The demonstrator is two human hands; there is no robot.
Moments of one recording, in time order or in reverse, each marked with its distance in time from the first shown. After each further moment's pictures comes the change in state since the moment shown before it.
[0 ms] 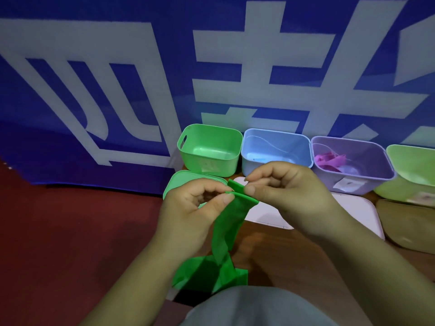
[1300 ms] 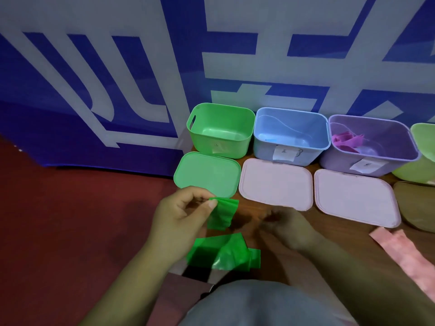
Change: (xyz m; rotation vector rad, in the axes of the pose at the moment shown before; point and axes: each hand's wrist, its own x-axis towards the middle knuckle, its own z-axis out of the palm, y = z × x) left_hand -0.026 -0.054 -0.051 0.156 0.015 -0.128; right_hand 0.004 0.159 -0.003 -0.554 -0.088 0.296
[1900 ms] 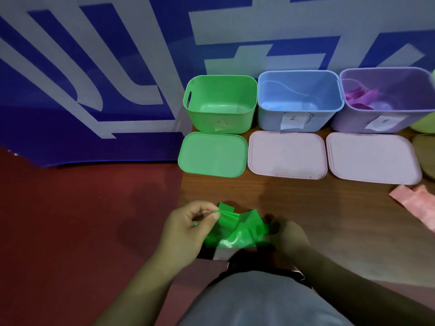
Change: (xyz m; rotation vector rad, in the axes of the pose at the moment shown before) left_hand -0.017 -0.066 -0.030 0.199 -0.191 -0.176; right_hand -0.001 0.053 0.108 -0.163 0.018 0.403
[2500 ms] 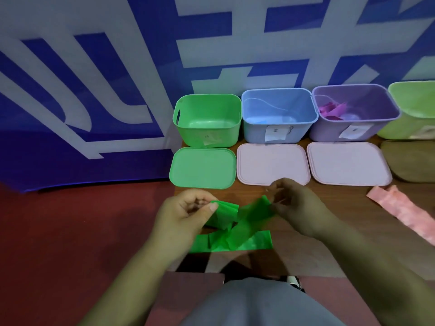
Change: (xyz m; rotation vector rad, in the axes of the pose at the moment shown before) left_hand 0.016 0.040 -0.011 -0.195 -0.079 0.119; right_hand -0.053 -0.045 -0.102 0.300 0.165 -0.353
